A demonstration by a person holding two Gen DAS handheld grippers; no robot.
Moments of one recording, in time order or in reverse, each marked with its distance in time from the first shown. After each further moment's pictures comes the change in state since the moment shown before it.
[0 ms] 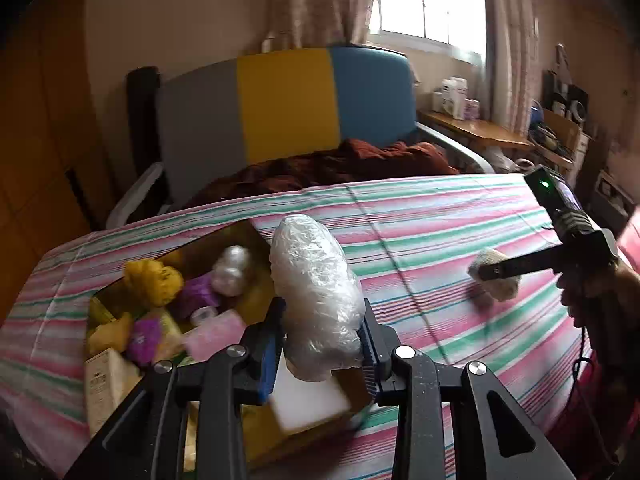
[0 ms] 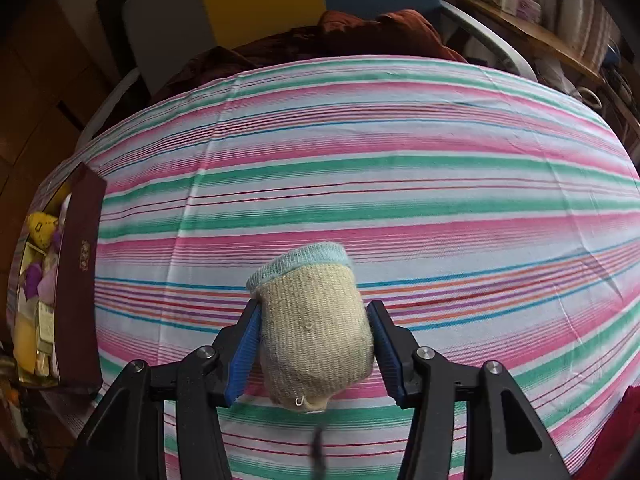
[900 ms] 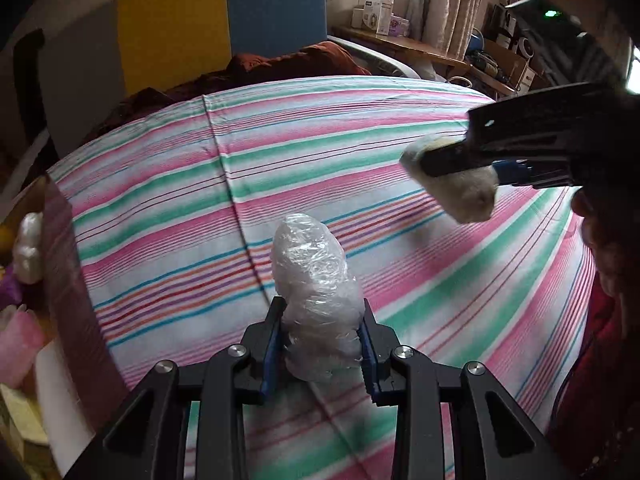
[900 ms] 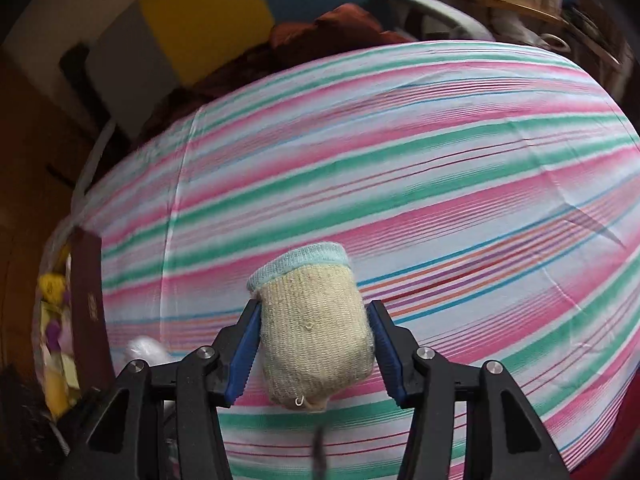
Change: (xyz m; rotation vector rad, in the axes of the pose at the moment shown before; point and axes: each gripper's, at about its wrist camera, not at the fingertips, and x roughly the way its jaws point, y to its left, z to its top) left arm 0.128 -0.126 -0.022 0.133 0.277 -0.274; right arm -0.008 -0.040 0.003 0.190 -0.010 0.047
